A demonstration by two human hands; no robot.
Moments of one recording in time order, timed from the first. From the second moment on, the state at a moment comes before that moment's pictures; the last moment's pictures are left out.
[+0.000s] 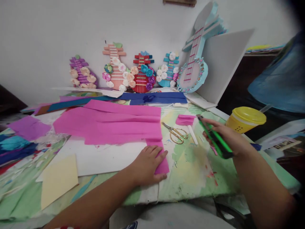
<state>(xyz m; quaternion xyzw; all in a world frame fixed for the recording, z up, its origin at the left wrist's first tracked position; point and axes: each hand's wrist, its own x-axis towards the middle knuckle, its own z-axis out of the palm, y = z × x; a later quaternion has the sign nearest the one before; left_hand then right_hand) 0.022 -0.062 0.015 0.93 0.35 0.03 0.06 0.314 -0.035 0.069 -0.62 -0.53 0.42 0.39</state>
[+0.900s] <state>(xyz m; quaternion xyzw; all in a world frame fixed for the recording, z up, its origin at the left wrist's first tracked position) 0.019 -0.068 0.004 0.95 0.29 0.12 -0.07 0.127 0.083 0.022 -0.30 -0.42 0.72 0.47</state>
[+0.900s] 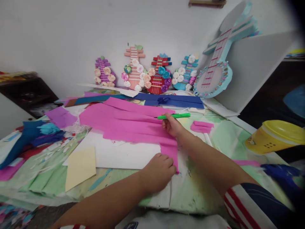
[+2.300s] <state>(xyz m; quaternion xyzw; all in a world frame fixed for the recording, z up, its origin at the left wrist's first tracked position) 0.010 -0.062 0.015 0.92 0.36 0.12 -0.07 0.141 0.067 0.005 -0.30 -0.21 0.78 0.51</state>
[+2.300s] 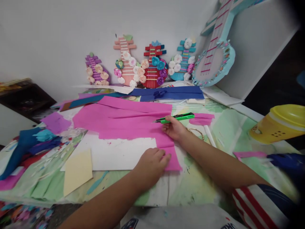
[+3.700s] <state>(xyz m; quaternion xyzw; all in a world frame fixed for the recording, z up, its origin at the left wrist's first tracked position) -0.006 -0.036 0.006 0.88 0.43 0.17 -0.01 0.147 0.062 0.013 -0.27 -0.26 0.79 0.48</state>
